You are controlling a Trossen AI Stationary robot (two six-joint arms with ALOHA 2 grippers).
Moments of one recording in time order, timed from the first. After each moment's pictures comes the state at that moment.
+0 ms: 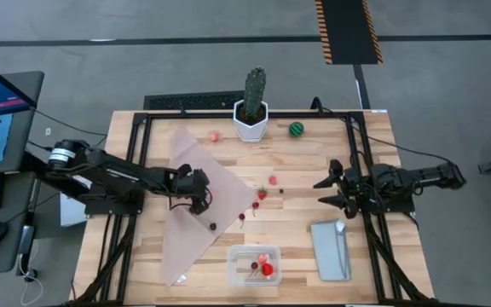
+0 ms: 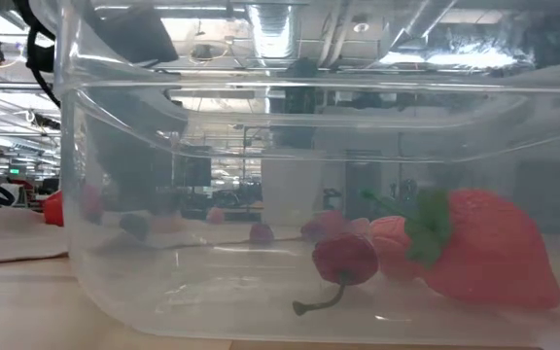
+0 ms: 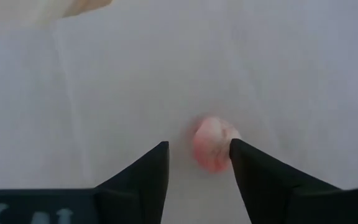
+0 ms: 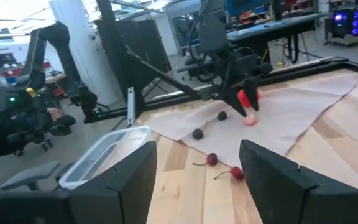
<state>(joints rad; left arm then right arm) -0.07 1.41 0.59 -0.27 -0.27 -0.50 0.16 0.02 0.02 -0.02 -0.05 0.23</state>
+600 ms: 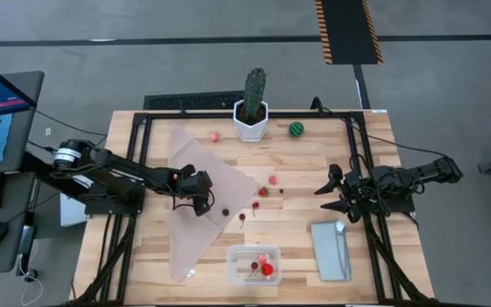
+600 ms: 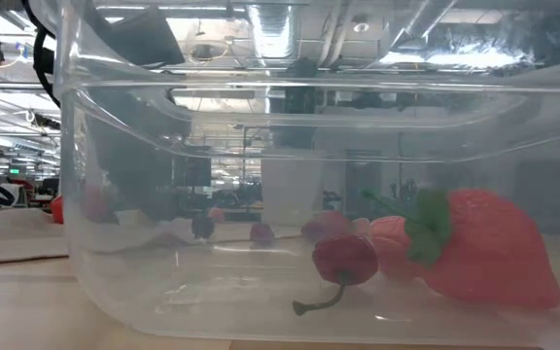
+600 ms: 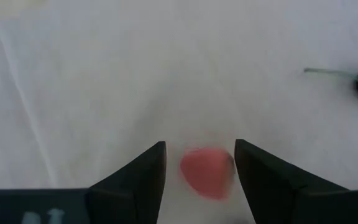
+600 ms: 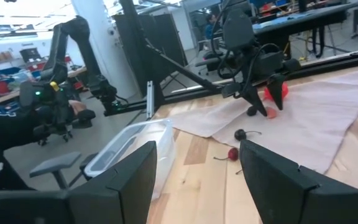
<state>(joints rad) -0.06 1.45 0.61 -0.27 -0.25 -0.43 0.25 0.02 0.02 -0.02 -0.03 0.24</state>
